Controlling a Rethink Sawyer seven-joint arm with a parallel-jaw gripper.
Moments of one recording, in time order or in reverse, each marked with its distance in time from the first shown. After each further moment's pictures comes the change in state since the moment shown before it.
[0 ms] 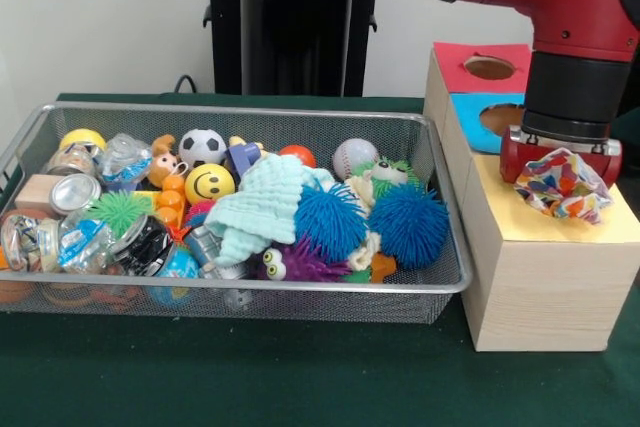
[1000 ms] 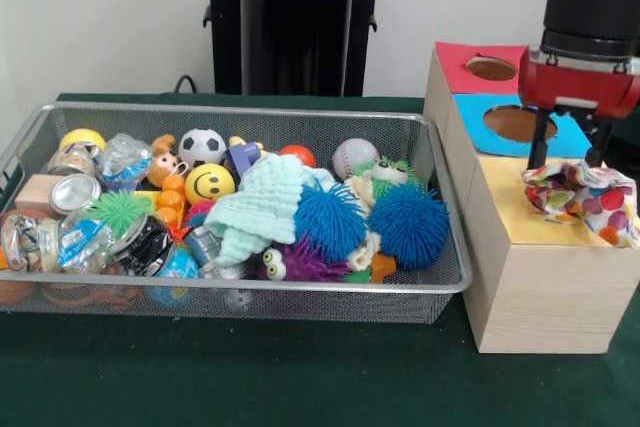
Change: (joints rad) arm 0.020 -0.156 -0.017 0.081 -0.001 0.195 0.000
